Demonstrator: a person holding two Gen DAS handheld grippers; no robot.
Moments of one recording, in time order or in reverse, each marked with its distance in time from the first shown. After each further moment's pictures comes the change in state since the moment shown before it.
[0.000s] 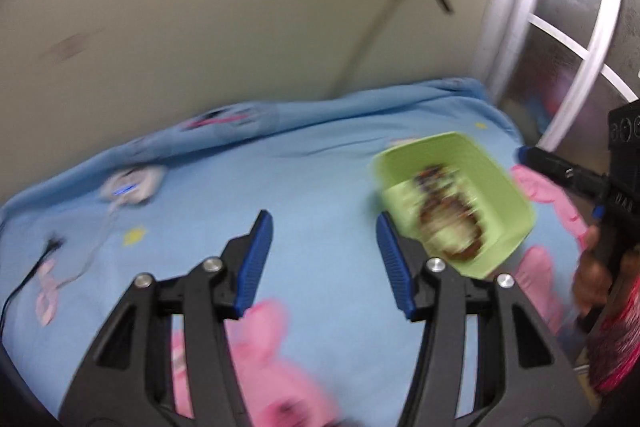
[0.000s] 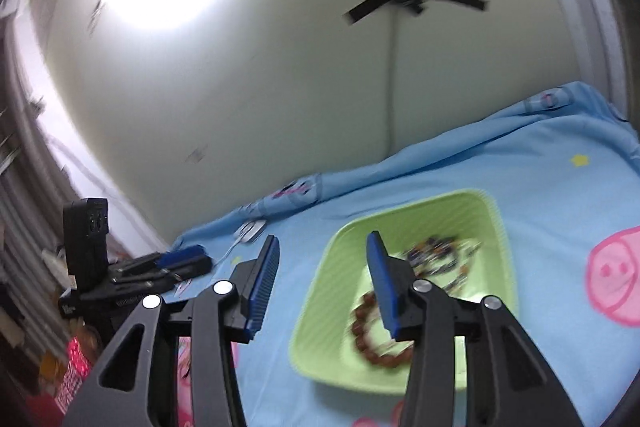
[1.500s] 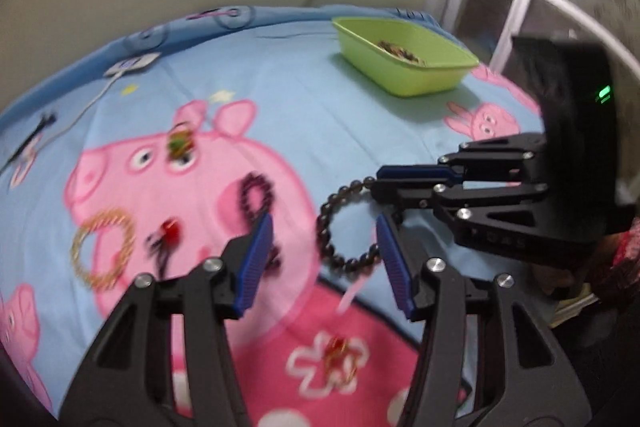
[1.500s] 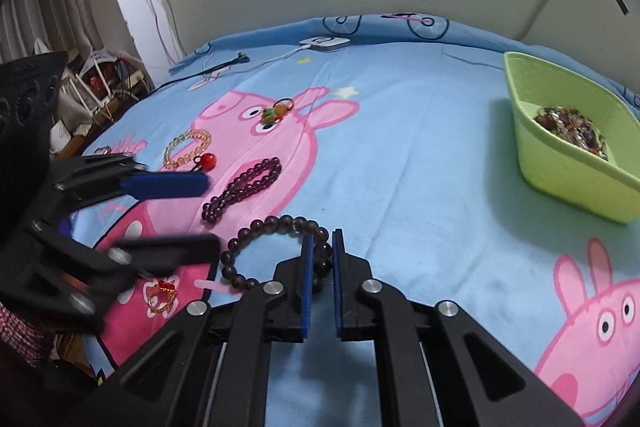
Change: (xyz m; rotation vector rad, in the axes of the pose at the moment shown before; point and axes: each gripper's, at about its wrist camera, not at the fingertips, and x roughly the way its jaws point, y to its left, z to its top) left arm -0.034 -0.036 -0.170 0.084 0.033 -0.127; right arm 0.062 0.121 -0.165 -0.405 0.371 -0.080
